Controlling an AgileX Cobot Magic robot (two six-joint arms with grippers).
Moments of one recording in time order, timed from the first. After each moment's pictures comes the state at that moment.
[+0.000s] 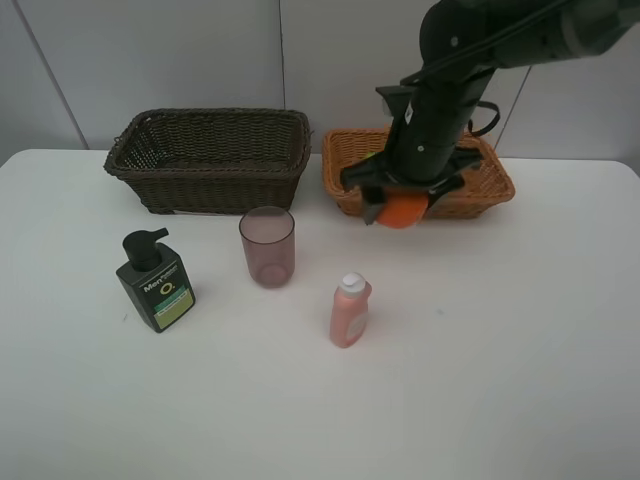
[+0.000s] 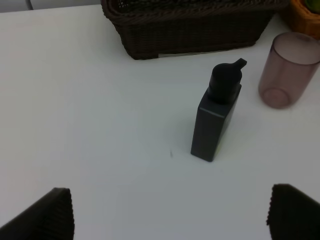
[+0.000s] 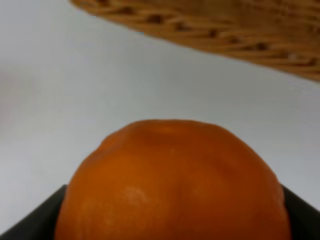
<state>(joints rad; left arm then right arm) -0.13 -0.01 -0.51 0.01 1.06 -0.04 0.53 1.92 -1.40 -0.15 0.91 0.33</state>
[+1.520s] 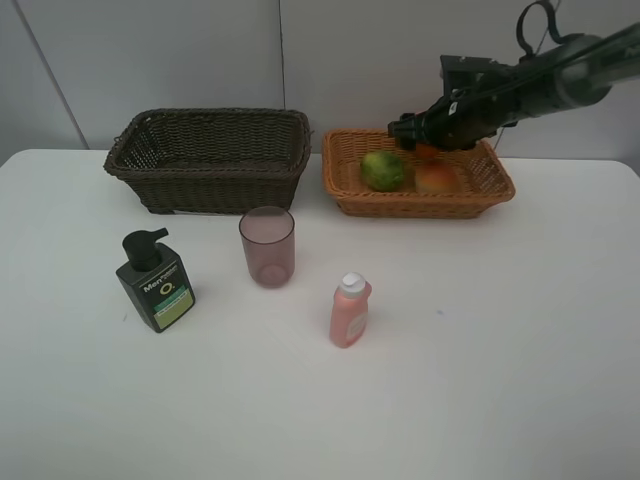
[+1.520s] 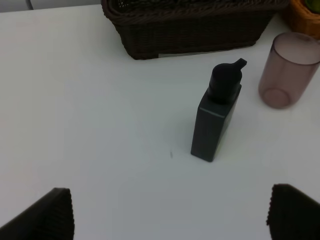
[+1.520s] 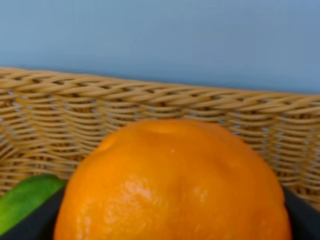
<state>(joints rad) -0.13 -0.01 -0.51 0.01 1.06 -0.04 0.22 2.18 -1.50 -0.19 0.15 0.25</state>
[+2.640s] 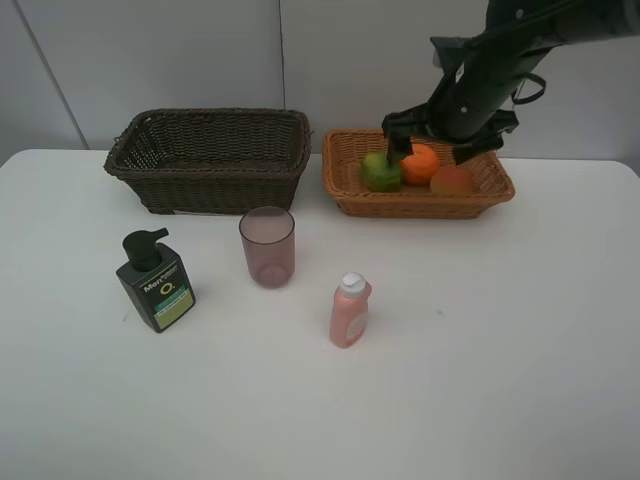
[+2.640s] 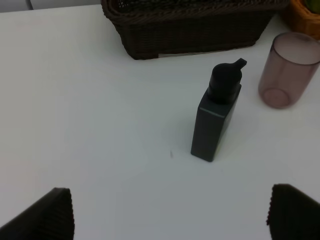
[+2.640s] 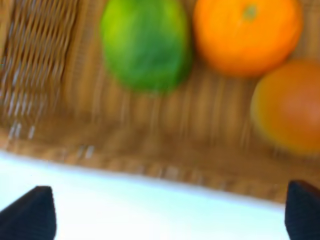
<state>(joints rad) -0.13 -0.01 -0.51 0.01 1.06 -0.04 0.35 1.90 -1.43 -0.13 0.72 0.25</state>
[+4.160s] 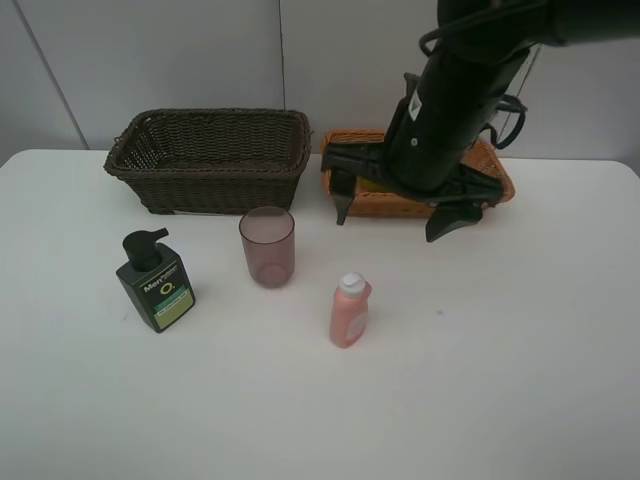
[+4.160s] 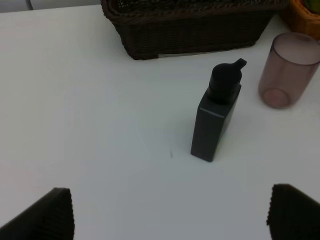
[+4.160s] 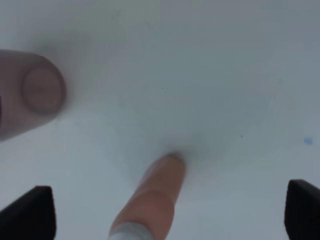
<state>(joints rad) -0.13 -0.01 -0.51 0.01 1.06 -0.04 0.66 1.71 -1.26 -0.11 0.95 0.83</state>
